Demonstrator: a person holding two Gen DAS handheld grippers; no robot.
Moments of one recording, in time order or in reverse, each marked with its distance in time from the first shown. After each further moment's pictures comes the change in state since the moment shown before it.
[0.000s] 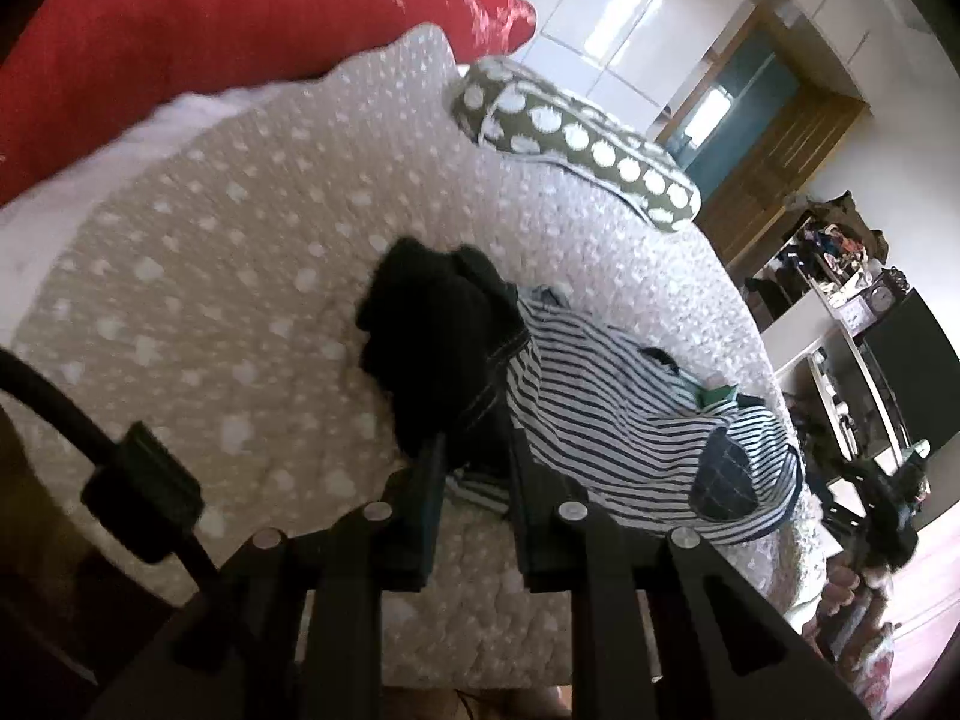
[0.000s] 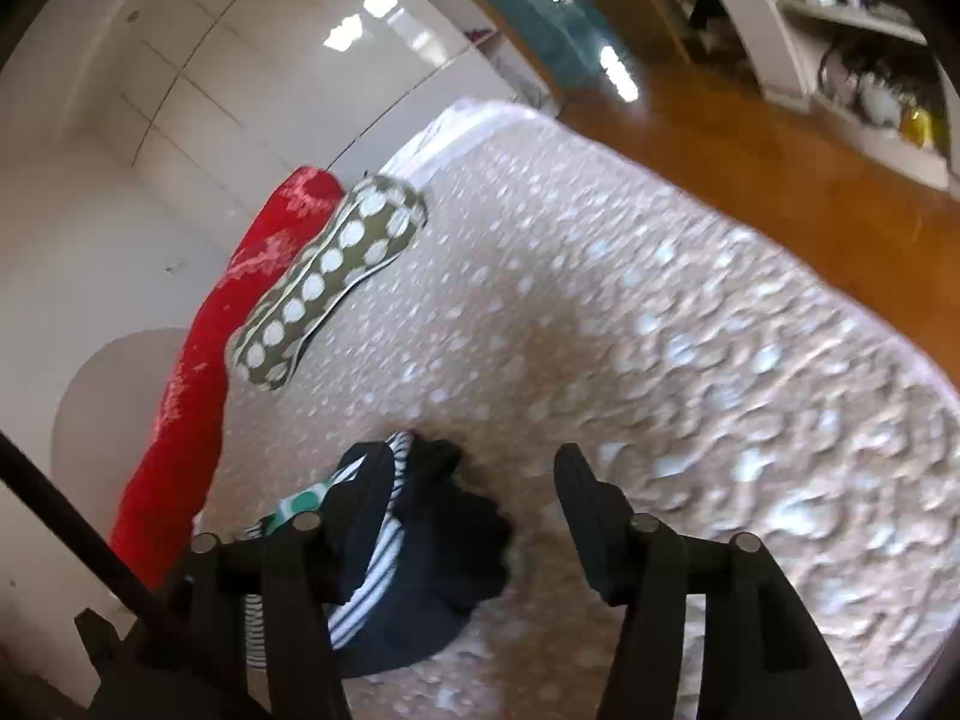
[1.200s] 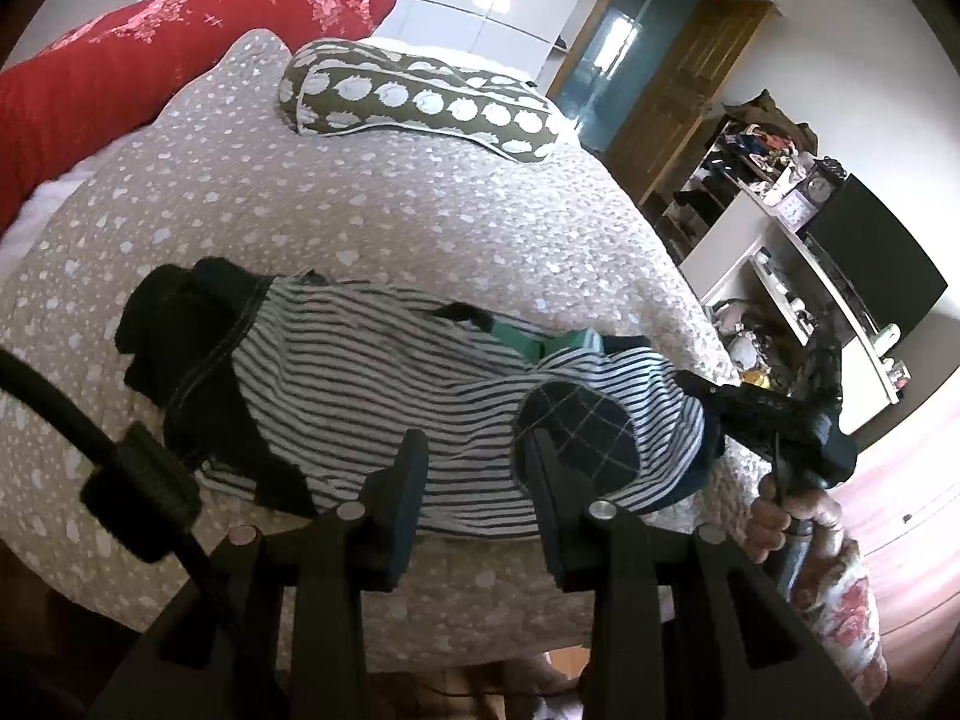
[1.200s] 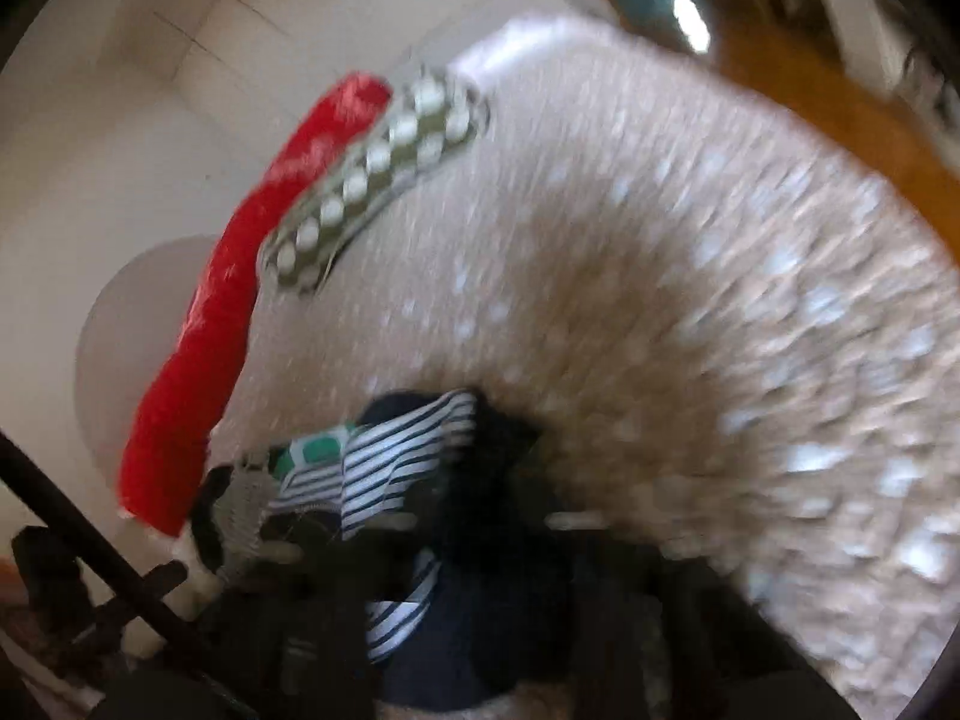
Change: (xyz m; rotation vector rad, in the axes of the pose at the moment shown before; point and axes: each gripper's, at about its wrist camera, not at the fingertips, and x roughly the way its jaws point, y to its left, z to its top) left arm 0.022 -0.124 -0.007 0.239 0.107 -0.111; right arm 0.050 0.014 -0.006 -0.102 0.193 0.101
